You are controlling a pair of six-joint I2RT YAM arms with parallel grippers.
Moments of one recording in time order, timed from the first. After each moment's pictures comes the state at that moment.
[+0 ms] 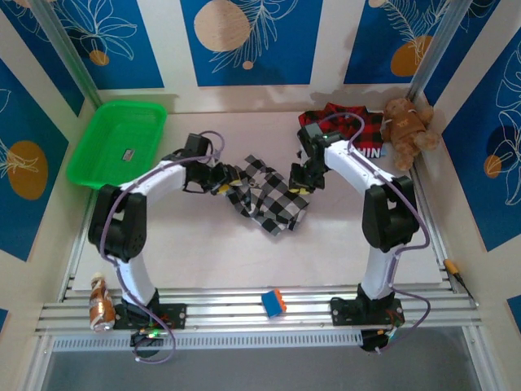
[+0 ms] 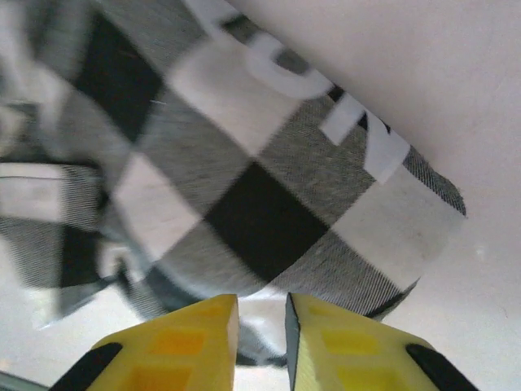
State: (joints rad) left arm -0.35 1.85 1.28 -0.47 0.50 -0.76; right arm 0.37 1.89 1.52 -1.04 -0.26 0.48
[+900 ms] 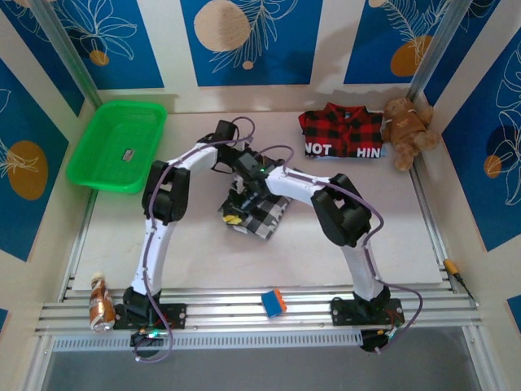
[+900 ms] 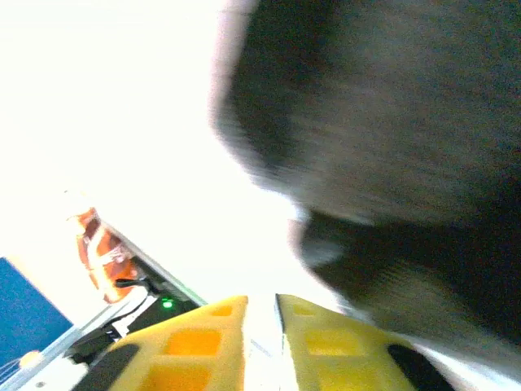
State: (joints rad) left arm -0.39 2.45 1.94 -0.45 0.78 -0.58; right arm 0.74 2.15 1.63 -0.67 -0.69 0.87
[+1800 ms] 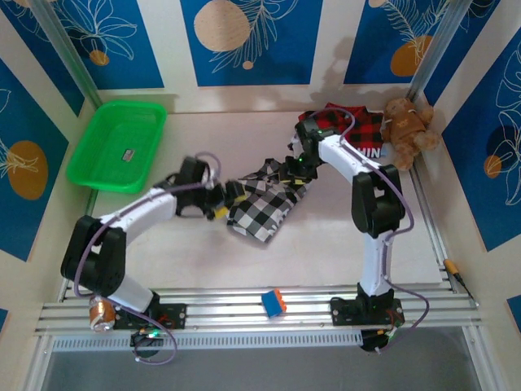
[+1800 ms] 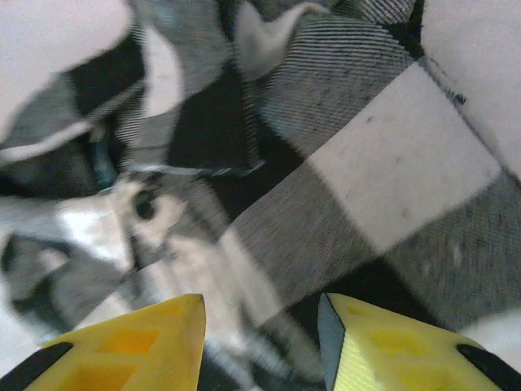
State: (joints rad) left arm -0.44 1.52 0.88 -0.30 0.54 -0.94; right arm 0.34 2.07 1.68 -0.95 -0.32 0.29
